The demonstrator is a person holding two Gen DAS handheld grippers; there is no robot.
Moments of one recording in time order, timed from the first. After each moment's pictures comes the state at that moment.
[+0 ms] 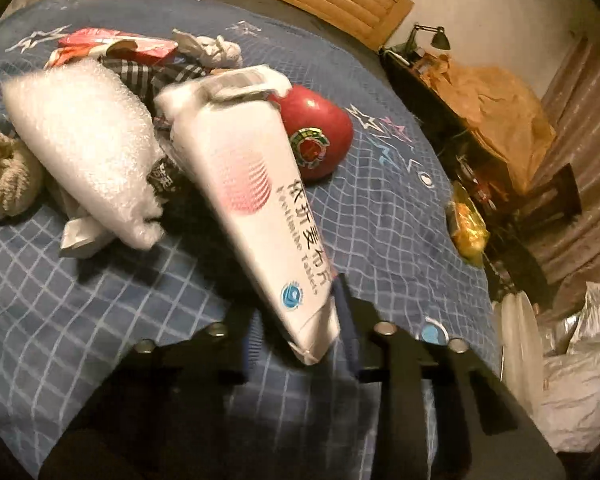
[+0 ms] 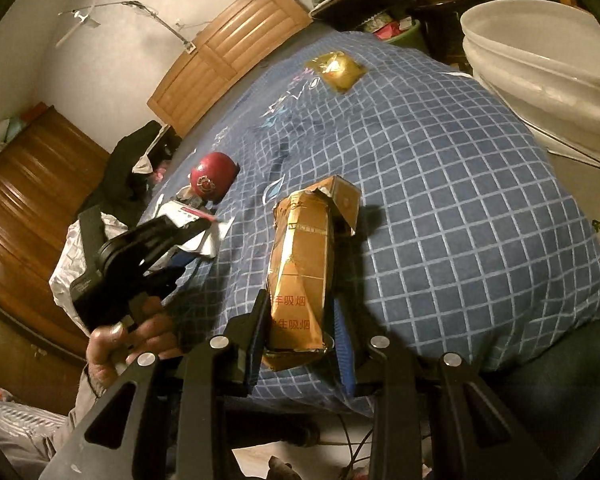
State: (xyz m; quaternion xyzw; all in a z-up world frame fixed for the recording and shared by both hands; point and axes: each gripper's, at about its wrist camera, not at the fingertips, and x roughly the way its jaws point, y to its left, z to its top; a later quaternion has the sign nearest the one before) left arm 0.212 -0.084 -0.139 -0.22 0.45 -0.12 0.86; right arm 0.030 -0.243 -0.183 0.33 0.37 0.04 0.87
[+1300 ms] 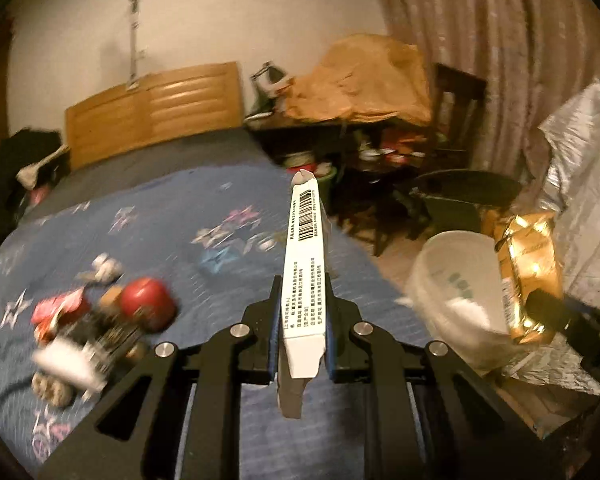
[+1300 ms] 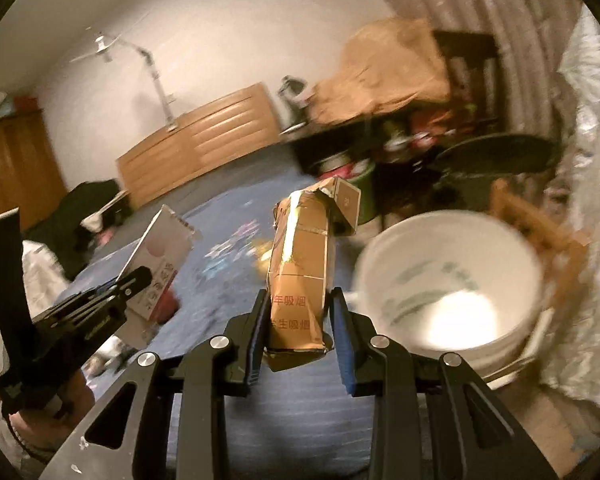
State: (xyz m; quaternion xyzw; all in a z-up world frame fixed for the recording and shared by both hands) left arm 0.118 -0.262 0.002 0.08 0.25 -0.24 0.93; right arm -0.039 -0.341 -0.034 0.18 0.21 -0.12 0.95
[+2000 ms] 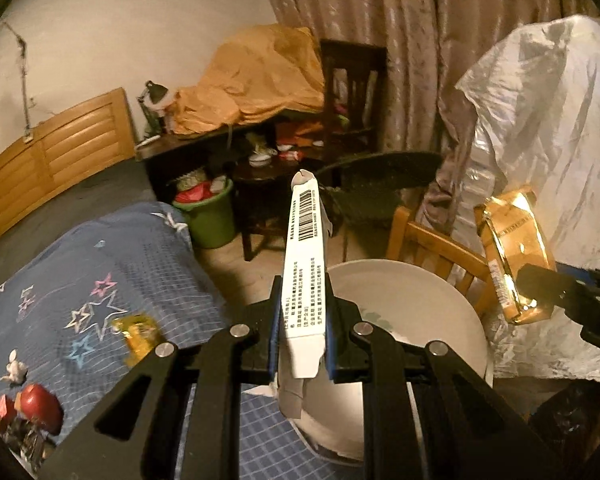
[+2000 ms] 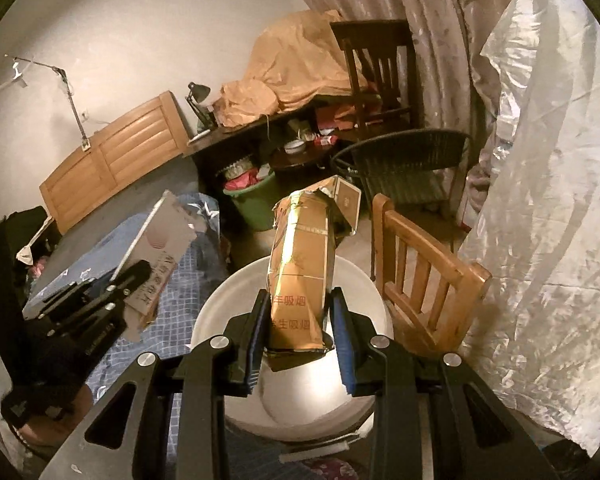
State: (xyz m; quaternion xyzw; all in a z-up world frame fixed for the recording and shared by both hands) left arm 0.137 -0.449 -0.006 0.15 0.24 -0.38 0.88; right arm -0.041 -0.541 -0.019 0.21 0.25 -0.24 0.91
